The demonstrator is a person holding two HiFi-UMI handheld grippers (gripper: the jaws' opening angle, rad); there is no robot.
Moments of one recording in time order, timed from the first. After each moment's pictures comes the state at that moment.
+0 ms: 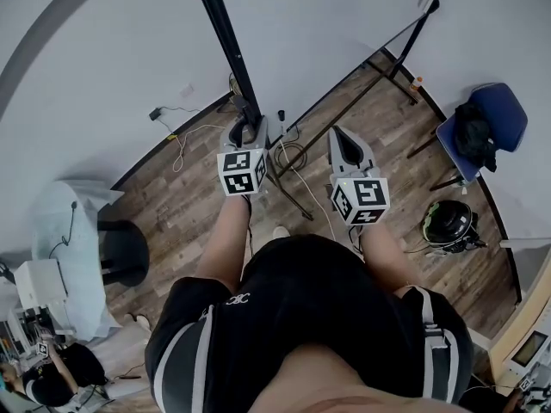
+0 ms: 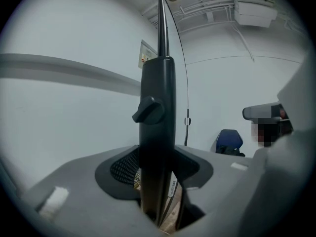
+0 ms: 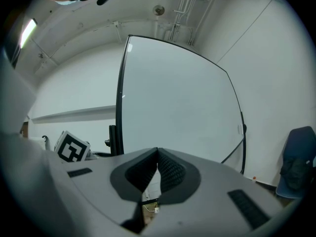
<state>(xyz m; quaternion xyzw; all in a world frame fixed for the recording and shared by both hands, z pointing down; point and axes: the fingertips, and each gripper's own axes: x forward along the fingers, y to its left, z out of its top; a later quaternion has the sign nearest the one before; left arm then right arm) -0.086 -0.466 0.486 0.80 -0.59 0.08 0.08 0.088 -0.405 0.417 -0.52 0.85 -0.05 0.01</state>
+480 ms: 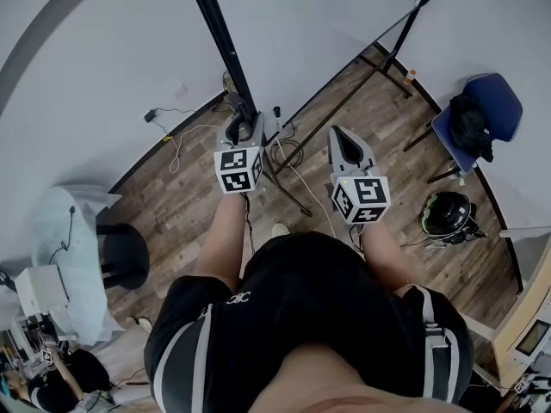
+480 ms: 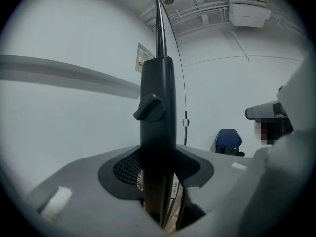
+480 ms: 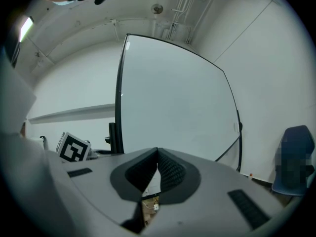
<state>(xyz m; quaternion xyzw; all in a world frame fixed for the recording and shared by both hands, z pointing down) -0.084 -0.467 0.486 0.81 -0.58 0.08 0.06 0.098 -0.394 0.424 -0.53 0.85 -0.06 0.00</state>
